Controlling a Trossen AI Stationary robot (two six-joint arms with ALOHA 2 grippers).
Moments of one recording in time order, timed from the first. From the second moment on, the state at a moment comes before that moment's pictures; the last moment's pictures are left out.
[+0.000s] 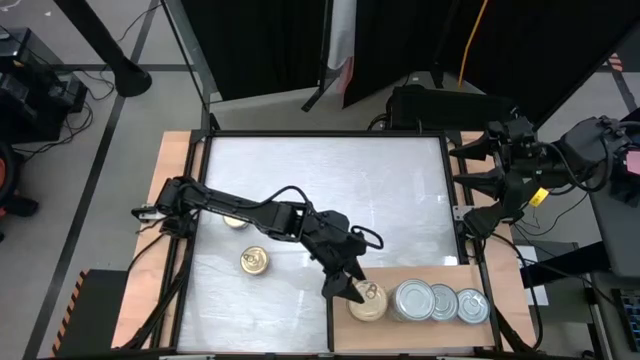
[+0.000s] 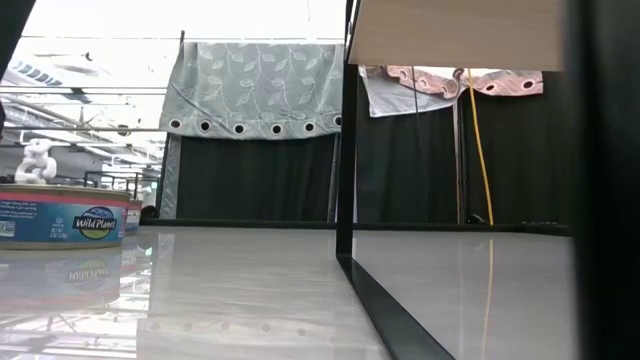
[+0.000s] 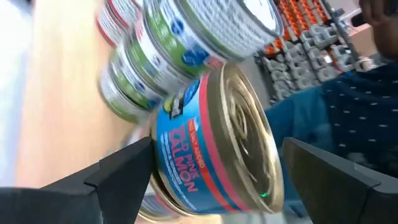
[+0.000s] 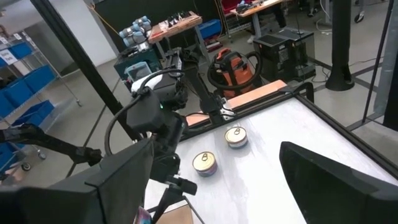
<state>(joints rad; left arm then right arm) -0.22 1.95 1.80 -0.30 0.49 -0.63 0.51 0.96 1.78 -1.08 0.55 0.56</state>
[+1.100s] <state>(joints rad) -0.24 1.87 2.14 -1.54 0.09 -0.95 0.51 0.96 1.78 -1.14 0.51 0.60</state>
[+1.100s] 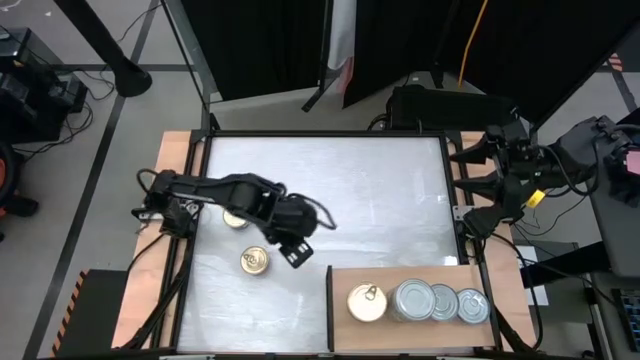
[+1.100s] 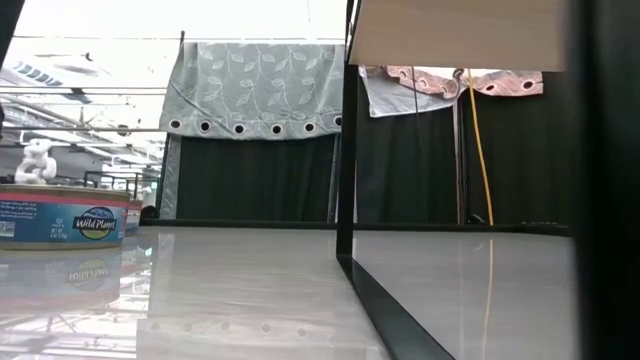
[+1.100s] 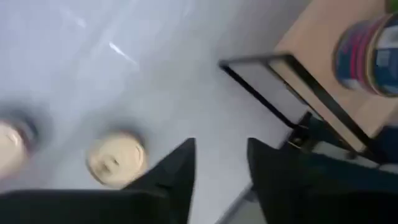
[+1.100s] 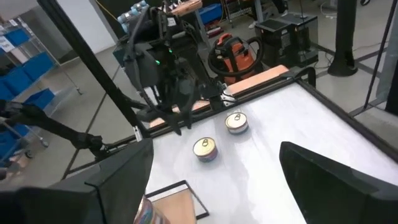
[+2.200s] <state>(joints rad) -0.47 1.77 1.25 -1.09 0.04 -1.85 0.51 1.01 1.78 -1.03 0.50 0.75</state>
